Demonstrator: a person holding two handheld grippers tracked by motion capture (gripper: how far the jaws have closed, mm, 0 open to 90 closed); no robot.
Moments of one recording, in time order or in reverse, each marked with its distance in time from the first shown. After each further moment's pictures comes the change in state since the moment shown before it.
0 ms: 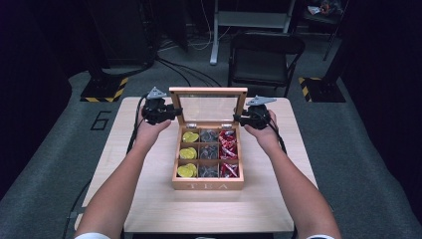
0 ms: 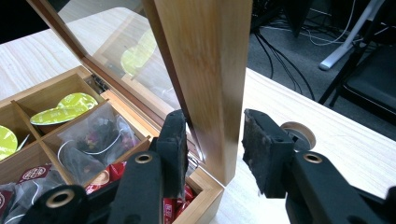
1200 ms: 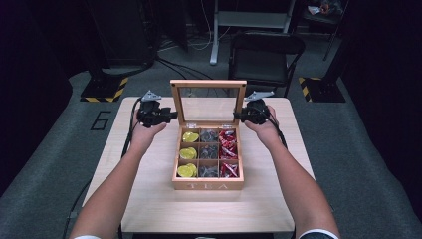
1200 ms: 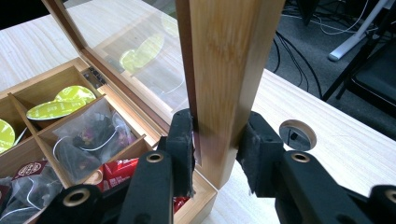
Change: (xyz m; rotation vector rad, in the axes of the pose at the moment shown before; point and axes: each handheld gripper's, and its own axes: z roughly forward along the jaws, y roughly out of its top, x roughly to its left) left arm 0.010 -0.014 -0.010 0.037 0.001 -0.042; right arm -0.009 0.013 0.006 0.073 0.029 -0.022
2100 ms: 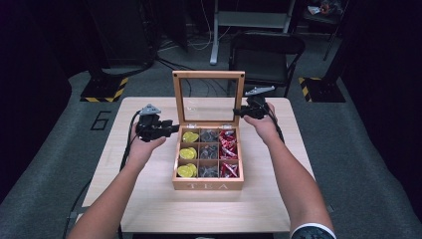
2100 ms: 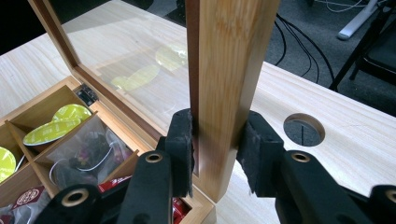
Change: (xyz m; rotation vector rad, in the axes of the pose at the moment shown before) left arm -0.030 -0.026 -0.021 0.032 -0.063 -0.004; right arm -0.015 0.008 0.012 0.017 0.020 0.121
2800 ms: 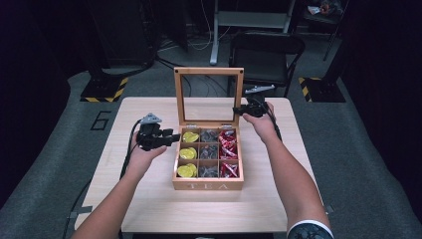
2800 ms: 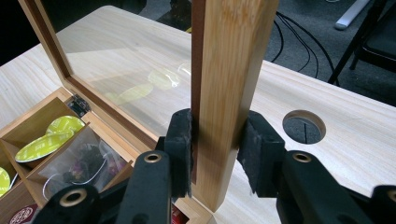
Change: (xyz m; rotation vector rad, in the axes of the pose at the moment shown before) left arm -0.008 -0.024 0.000 0.012 -0.028 -0.031; right arm -0.005 0.002 0.007 0.004 -0.012 0.059
